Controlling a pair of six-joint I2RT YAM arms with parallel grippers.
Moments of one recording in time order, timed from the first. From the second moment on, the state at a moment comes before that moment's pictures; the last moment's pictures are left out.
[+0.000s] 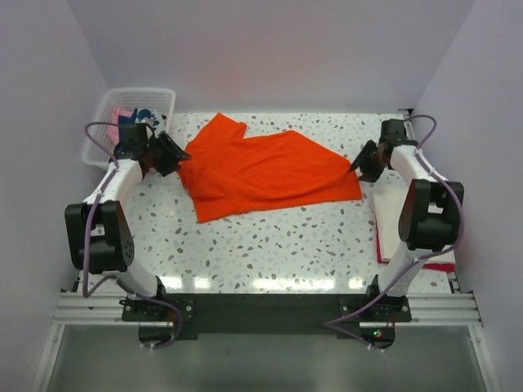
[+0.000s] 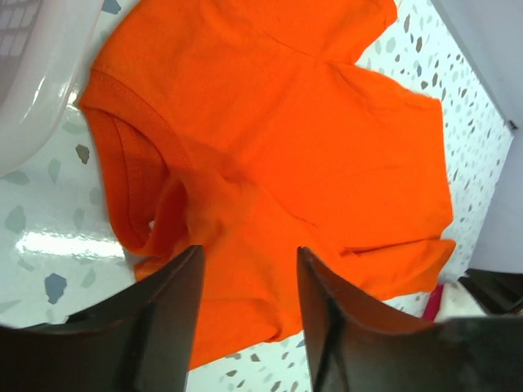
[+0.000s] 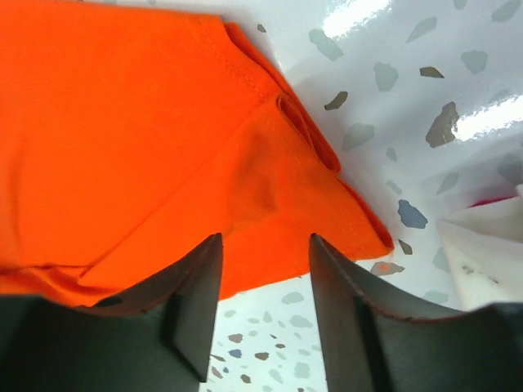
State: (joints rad) left arm 0.10 1.63 1.16 -0.33 0.35 -0.66; right arm -0.10 1.83 1.36 -0.62 -0.16 0.58
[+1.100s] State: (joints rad) left arm -0.22 1.30 0.56 -0.24 -0.03 -0.76; right arm 0.05 1.39 0.89 -0.45 -0.03 0.58
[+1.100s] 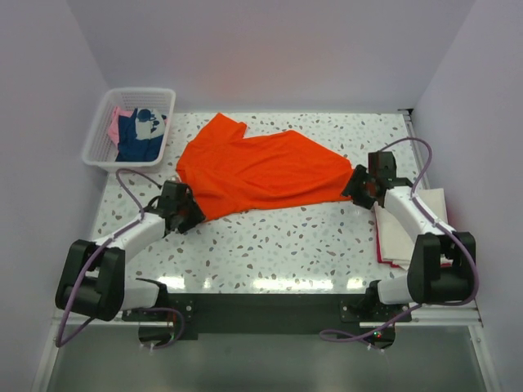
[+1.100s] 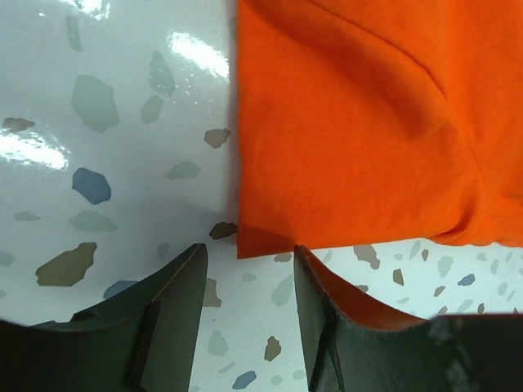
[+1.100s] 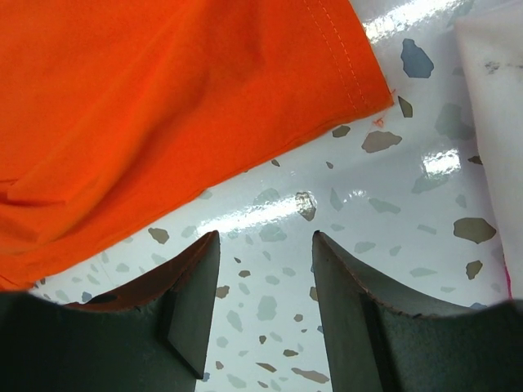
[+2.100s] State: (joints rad) left arm -0.21 1.07 0.64 -0.34 -0.07 -0.75; right arm 0.01 1.57 0.88 -0.43 0.12 0.58
